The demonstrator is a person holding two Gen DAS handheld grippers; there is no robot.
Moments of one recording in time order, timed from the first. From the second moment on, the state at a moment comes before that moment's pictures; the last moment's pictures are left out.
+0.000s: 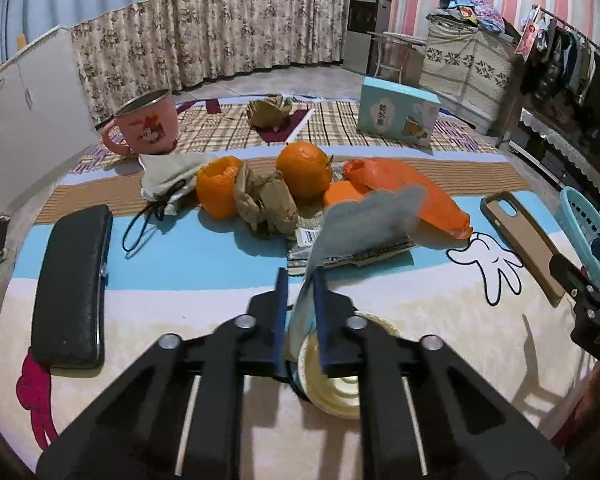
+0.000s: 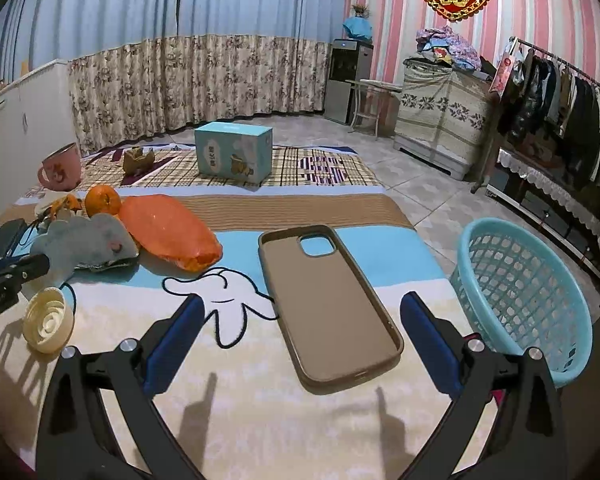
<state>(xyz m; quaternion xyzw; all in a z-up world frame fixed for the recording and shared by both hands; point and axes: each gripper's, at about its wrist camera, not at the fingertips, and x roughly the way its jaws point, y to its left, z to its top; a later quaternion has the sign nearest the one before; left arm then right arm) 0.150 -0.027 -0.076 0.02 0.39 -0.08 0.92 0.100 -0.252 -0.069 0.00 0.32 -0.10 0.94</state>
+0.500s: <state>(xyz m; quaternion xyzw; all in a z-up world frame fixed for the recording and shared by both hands) 0.122 -0.003 -0.027 0.02 0.29 -0.05 0.96 0.143 -0.216 -0.069 -0.04 0.34 -0.04 0.94</state>
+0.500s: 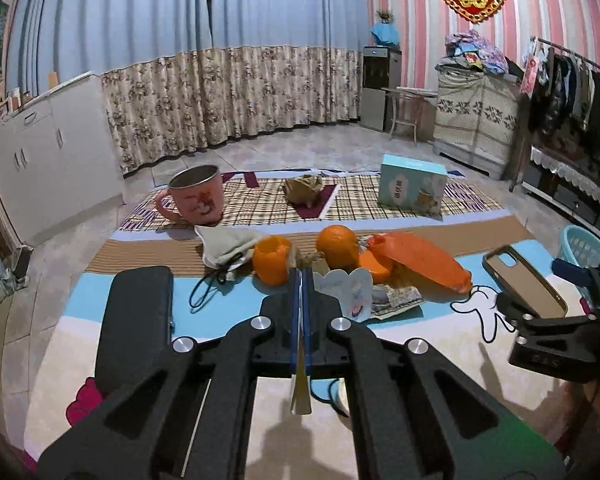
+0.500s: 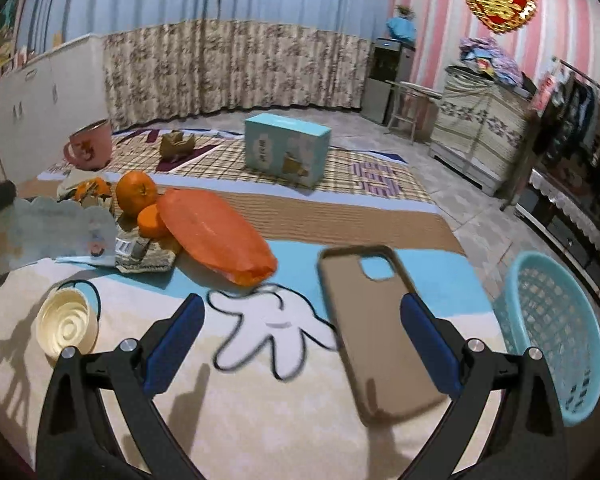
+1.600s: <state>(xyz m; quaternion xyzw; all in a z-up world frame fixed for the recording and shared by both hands) 0.128 0.007 -0.036 0.00 0.30 -0.06 0.95 0.147 -0.243 -0.049 0.00 0.36 0.06 0.93</state>
